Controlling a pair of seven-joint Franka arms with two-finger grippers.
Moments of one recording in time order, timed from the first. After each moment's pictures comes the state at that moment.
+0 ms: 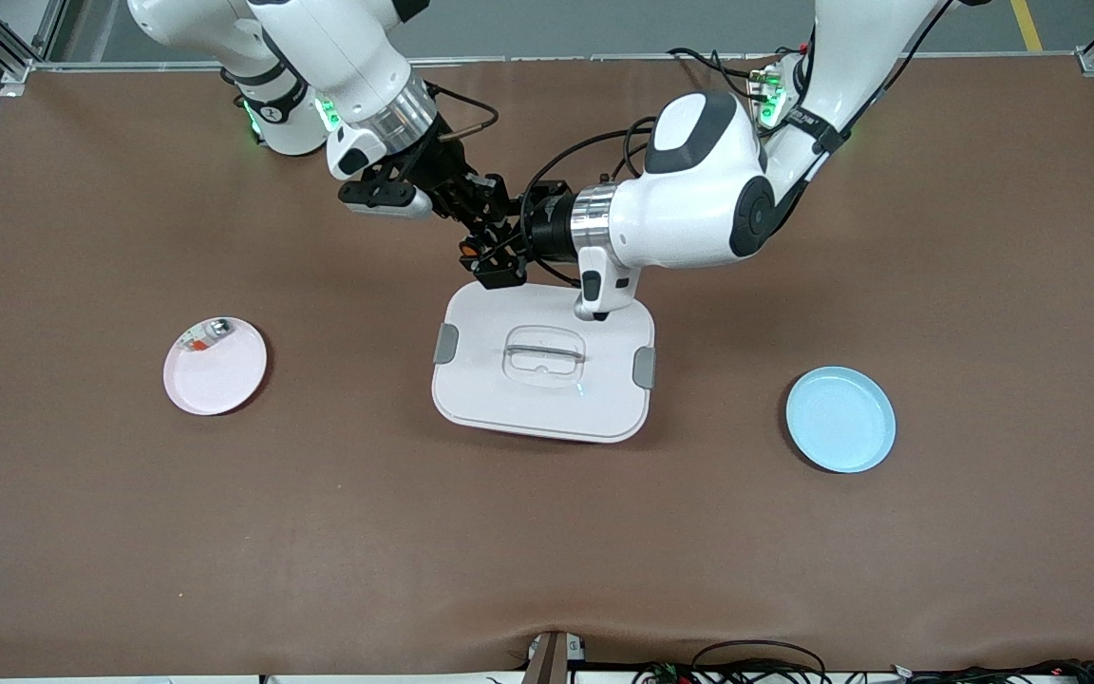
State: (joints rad) left arm -0.16 0.50 -0.67 -1.49 -0.68 2.17 -1.44; right arm 0.70 -0.05 0.02 -2.03 0.29 2.39 0.98
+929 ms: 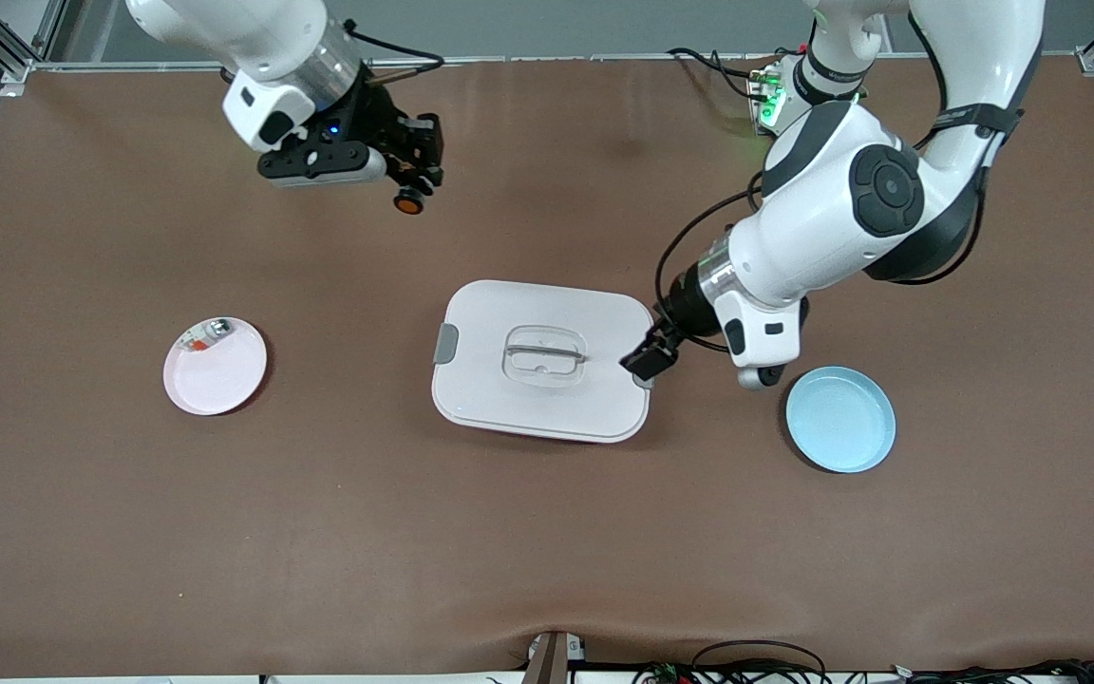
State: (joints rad) left arm 0.03 0.43 -0.65 -1.44 -0.05 2.00 -1.43; right arm 0.55 -0.06 0.01 -1.72 0.29 1.72 0.53
